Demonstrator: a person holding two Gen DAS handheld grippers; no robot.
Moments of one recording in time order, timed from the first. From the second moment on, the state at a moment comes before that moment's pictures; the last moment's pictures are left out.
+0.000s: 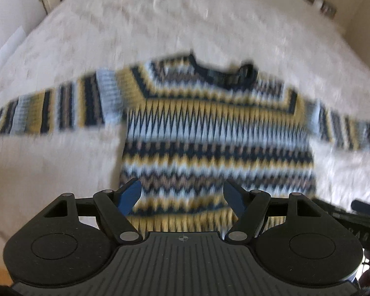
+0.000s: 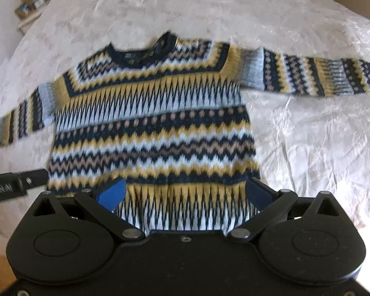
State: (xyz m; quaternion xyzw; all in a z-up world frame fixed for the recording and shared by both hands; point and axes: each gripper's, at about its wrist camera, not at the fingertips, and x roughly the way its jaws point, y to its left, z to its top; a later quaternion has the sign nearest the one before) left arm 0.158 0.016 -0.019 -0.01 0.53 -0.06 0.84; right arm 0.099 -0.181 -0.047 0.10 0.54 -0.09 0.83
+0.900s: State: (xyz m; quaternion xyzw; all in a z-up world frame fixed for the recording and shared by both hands) left arm 0.193 -0.015 -0.033 -0.05 0.51 0.04 0.86; right arm 0.228 -0.324 -0.083 0.03 0.42 -0.01 0.91
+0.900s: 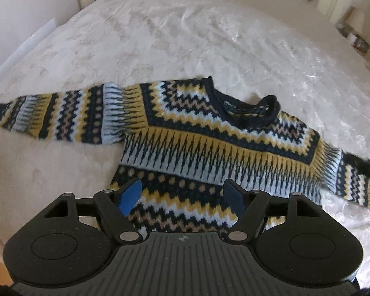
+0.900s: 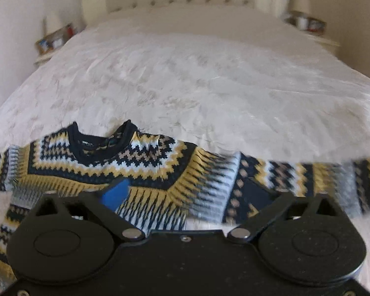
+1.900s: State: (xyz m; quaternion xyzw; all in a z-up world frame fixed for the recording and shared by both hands) left arm 0.229 -0.020 -0.062 -0.06 0.56 0.11 0.82; right arm 0.385 -0.308 -0.167 -0.06 0.52 0.12 0.84
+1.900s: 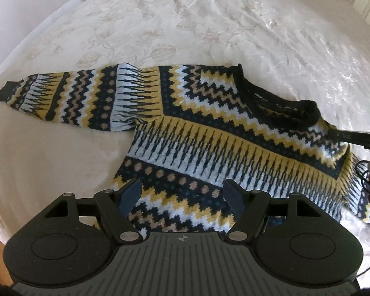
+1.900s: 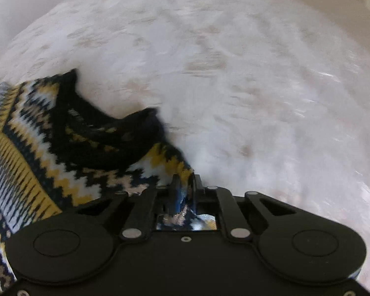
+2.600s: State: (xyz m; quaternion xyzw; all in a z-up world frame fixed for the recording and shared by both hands) left arm 0.206 -0.050 -0.040 -0.05 0.53 0.06 0.84; right arm 0.265 -0.440 -0.127 0.21 0.49 0.04 0.85
